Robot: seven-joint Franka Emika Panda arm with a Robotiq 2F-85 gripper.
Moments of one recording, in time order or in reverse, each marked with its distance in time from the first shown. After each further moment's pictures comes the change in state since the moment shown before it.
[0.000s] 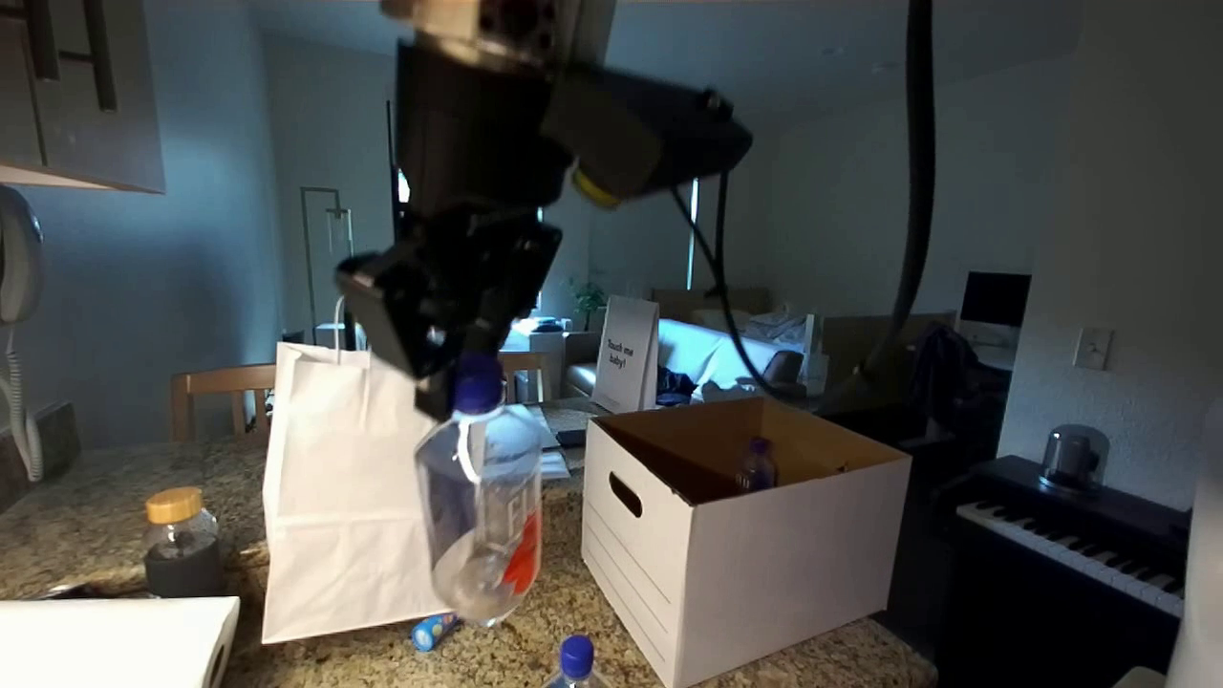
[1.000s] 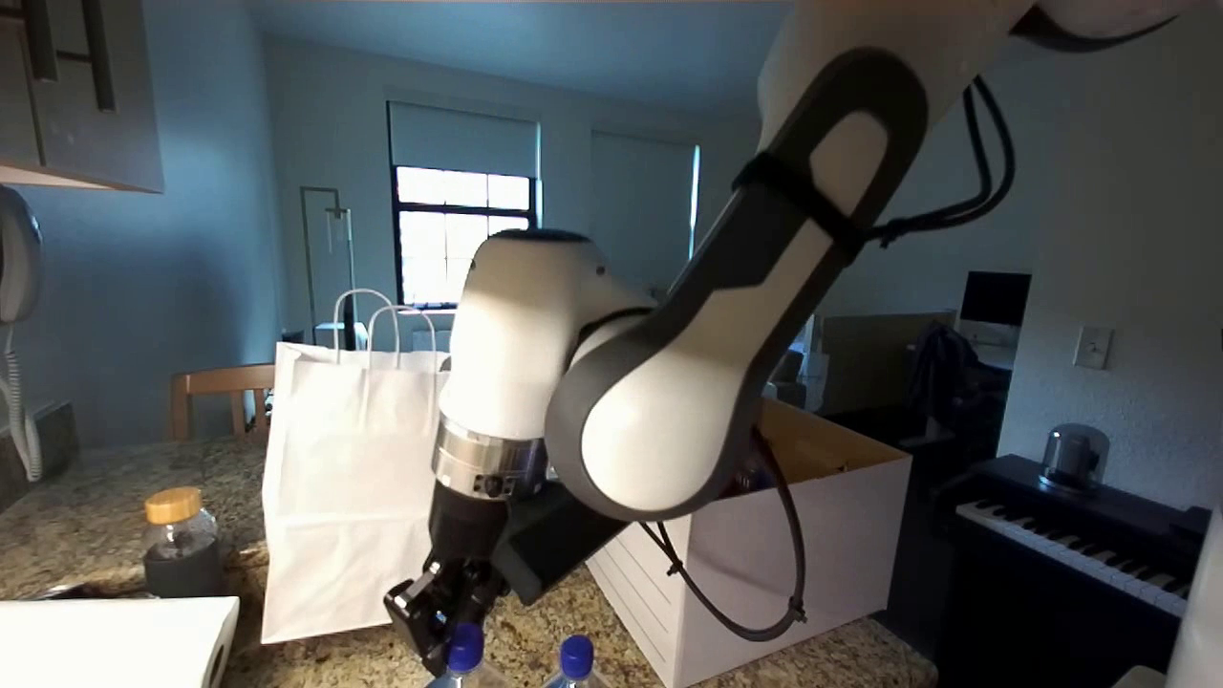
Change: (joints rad) arm -0.230 0.649 0.002 -0.113 -0.278 0.602 0.189
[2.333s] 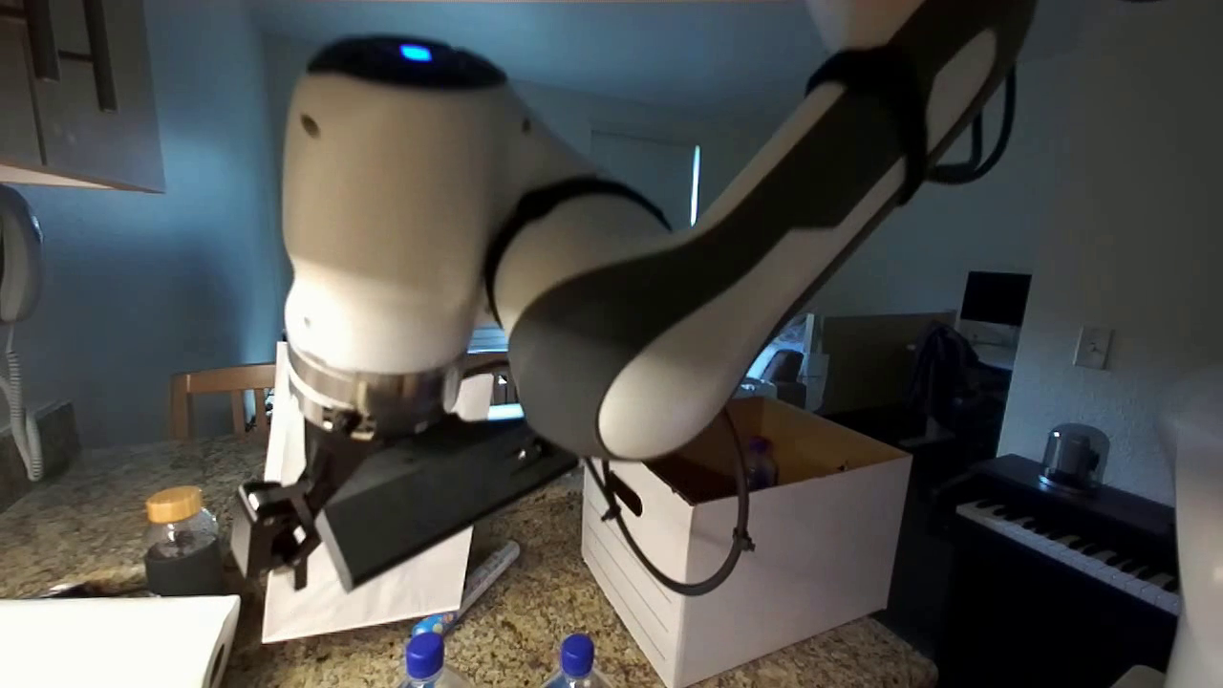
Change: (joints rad) arm 0.507 -0.124 -0.350 0.161 -0.451 -0.238 0.653
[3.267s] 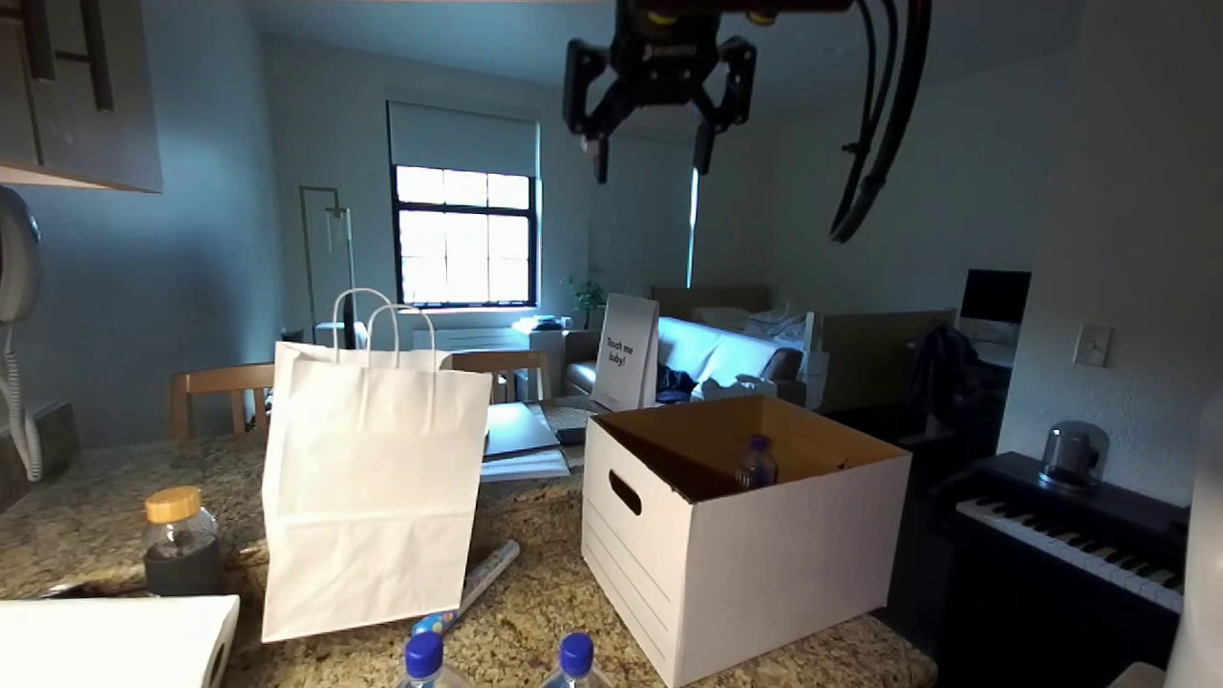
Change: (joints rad) arm -0.270 -0.666 -0.018 0.087 0.361 -0.693 -0.246
